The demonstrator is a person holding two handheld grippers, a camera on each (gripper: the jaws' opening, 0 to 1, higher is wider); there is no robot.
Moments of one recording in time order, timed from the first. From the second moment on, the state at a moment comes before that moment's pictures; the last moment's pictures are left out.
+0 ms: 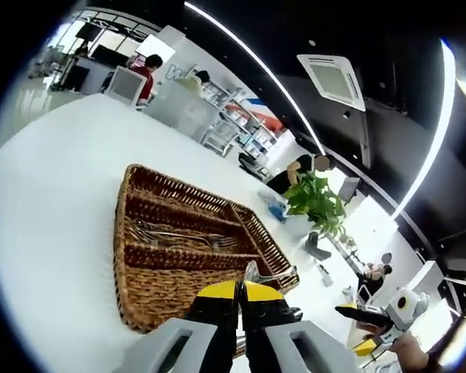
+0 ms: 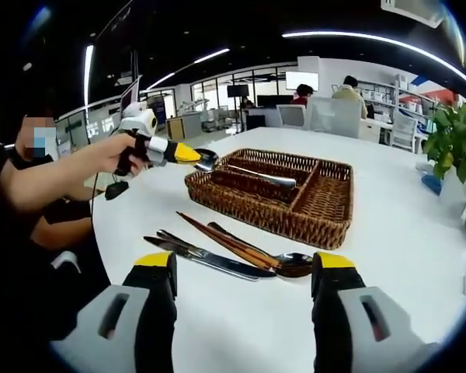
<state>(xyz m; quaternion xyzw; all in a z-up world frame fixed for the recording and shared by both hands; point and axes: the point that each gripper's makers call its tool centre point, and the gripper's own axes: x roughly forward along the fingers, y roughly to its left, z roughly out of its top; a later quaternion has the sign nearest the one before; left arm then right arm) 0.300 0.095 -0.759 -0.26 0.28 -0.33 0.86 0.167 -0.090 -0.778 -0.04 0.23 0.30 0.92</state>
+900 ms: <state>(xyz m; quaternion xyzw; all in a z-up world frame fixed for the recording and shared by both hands) 0.404 0.114 -0.752 -0.23 0.27 -0.25 0.90 0.177 -0.084 -0.772 -0.05 0.23 0.31 0.92</state>
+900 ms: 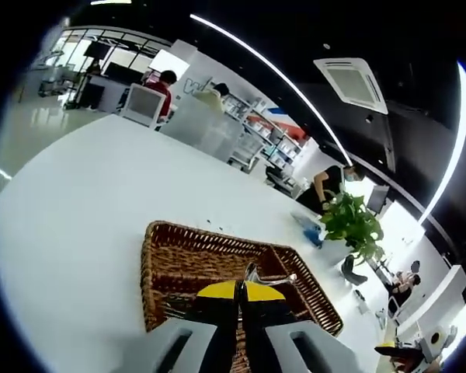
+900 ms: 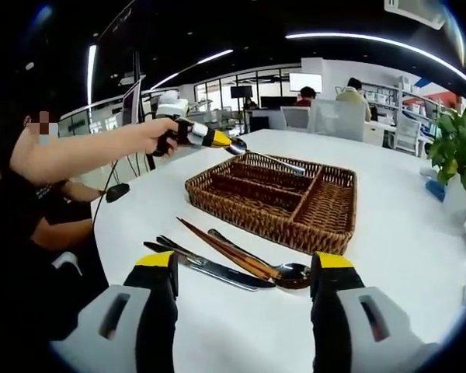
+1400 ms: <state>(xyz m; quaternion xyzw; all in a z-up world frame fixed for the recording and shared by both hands) 0.452 0.108 -0.771 -0.22 0.30 -0.24 0.90 0.174 -0.094 -0.782 -0.05 0.25 0.31 0.92</state>
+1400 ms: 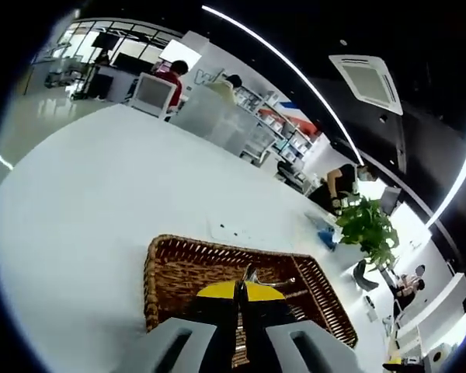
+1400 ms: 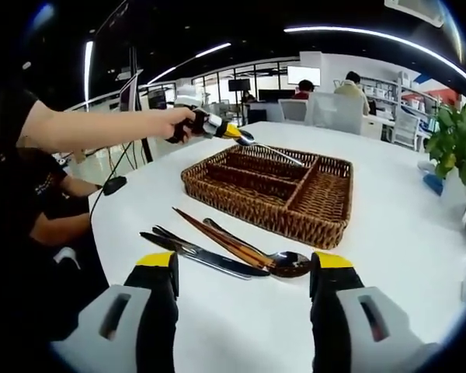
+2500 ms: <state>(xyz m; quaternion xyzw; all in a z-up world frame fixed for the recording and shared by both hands) 0.479 0.121 -0.830 0.00 0.37 -0.22 0.90 0.184 -0.094 -0.783 -0.05 0.26 0.31 0.92</state>
